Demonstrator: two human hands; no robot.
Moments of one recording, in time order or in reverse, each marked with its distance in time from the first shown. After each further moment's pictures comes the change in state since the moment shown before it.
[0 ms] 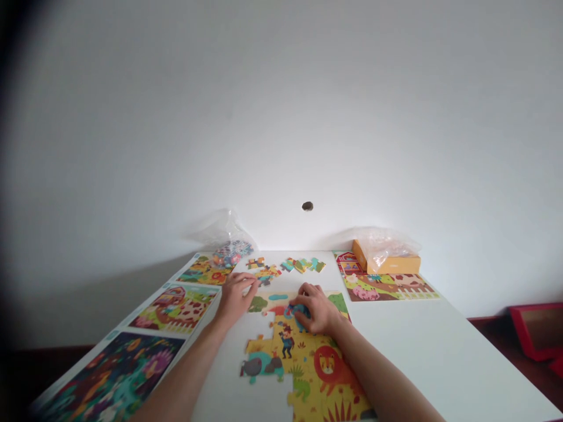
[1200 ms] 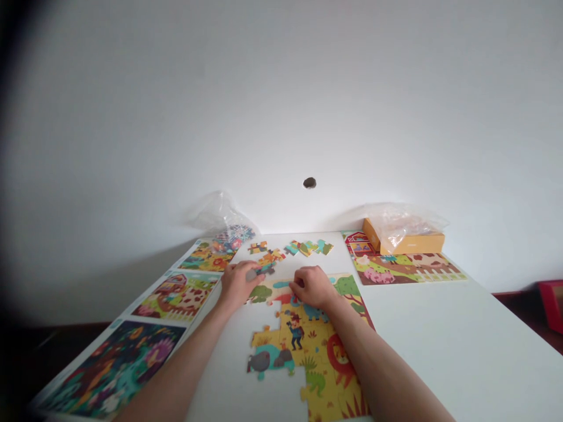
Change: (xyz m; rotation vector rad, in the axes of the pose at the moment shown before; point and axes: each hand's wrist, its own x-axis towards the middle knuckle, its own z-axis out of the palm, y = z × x) left_hand -0.008 -0.020 0.022 0.083 -0.092 -0.280; right_hand 0.033 -0.005 0.016 0.052 0.062 0.214
